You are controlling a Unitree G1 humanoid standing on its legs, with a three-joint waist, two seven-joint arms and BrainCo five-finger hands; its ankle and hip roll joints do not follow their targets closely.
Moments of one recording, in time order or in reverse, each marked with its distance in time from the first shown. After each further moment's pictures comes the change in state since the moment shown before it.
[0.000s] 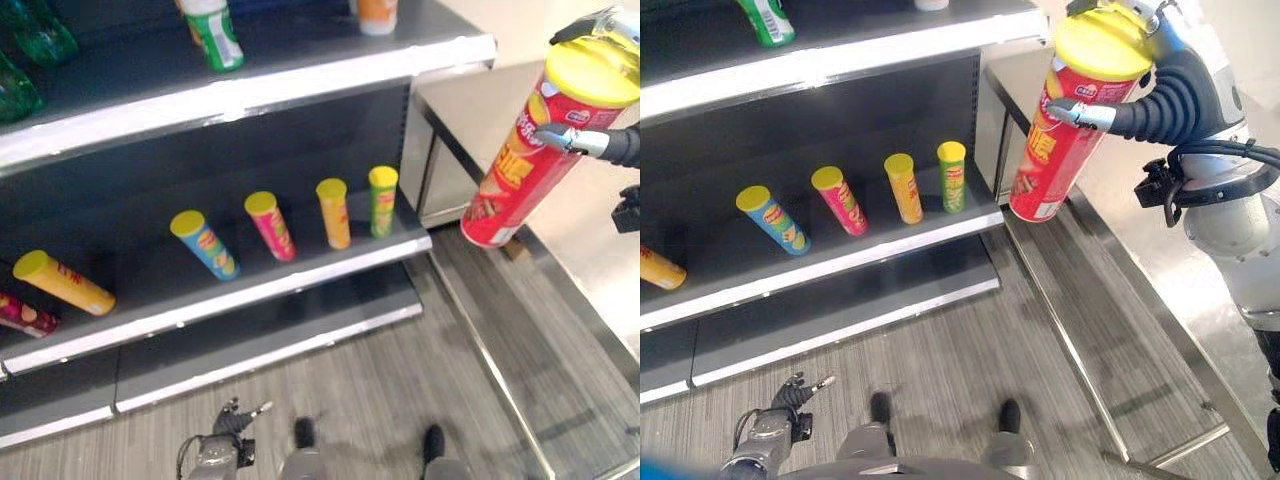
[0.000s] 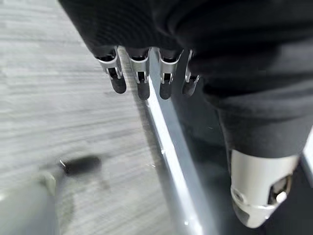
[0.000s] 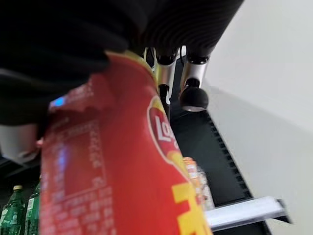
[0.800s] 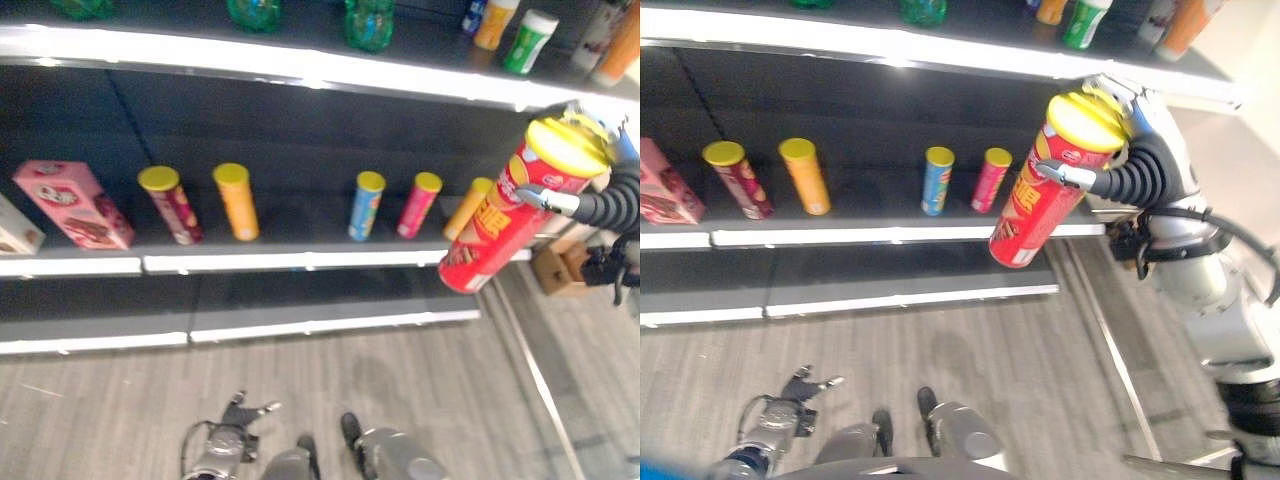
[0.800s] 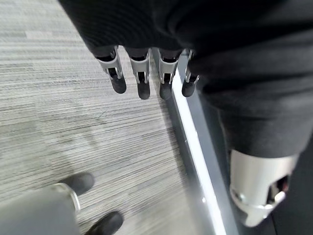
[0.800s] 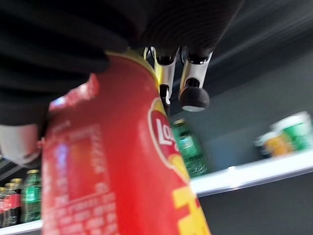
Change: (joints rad) left arm -0.098 -0.021 -0.114 0.017 0.133 0.018 -0.004; right arm 0.198 0.160 0.020 -0.149 -0.031 0.022 0.063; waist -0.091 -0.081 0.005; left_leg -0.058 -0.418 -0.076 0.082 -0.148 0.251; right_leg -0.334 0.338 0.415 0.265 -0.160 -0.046
